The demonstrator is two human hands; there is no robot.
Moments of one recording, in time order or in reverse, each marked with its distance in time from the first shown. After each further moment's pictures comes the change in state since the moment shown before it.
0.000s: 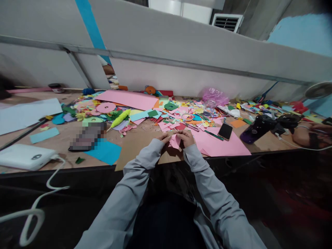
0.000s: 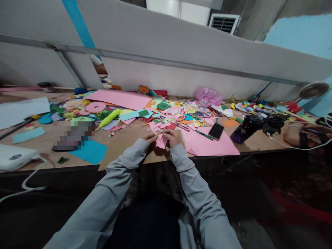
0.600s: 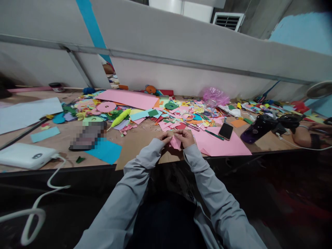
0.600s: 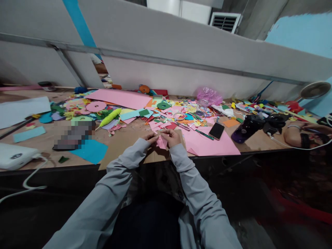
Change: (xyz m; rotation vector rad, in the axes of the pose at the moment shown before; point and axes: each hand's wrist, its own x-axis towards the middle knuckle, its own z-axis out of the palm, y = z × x) left_hand 0.012 -0.012 -0.005 0.069 -0.014 -0.011; right_hand -0.004 -0.001 0.005 0.043 -0.012 -0.012
